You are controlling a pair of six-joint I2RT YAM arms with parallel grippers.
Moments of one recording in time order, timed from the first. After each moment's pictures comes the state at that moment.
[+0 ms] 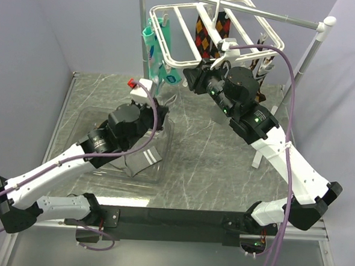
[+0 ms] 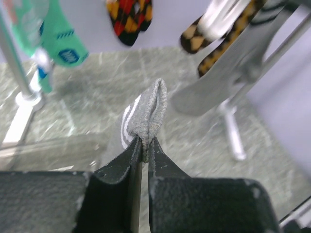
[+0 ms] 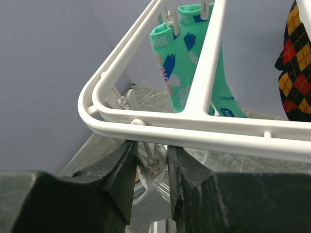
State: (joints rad) left arm -0.93 1.08 1.17 -0.22 -0.45 -0.34; right arm 0.74 1.37 1.65 -0.26 0.20 0.29
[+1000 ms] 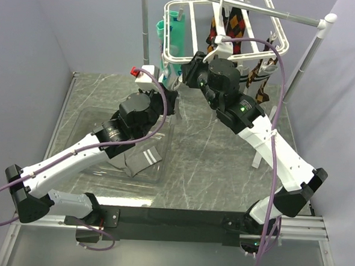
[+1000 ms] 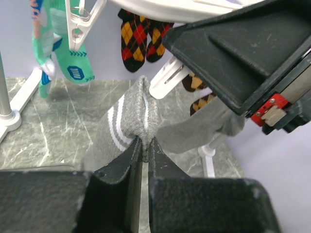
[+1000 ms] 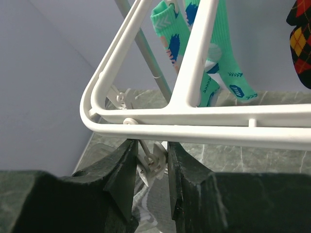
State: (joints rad) left arm -0.92 1.25 1.31 -0.07 -0.52 -0.44; right arm 0.77 1.51 1.79 -0.35 0.41 0.43
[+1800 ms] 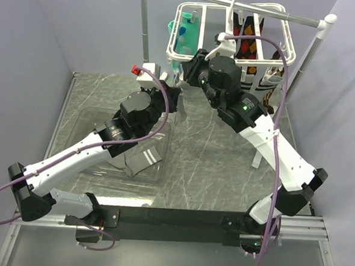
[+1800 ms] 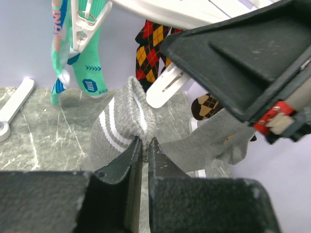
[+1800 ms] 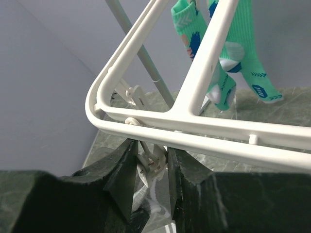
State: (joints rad) left arm -0.92 1.27 1.32 0.00 -0.51 -0.44; right arm 0.78 1.53 1.86 -0.42 0.45 0.47
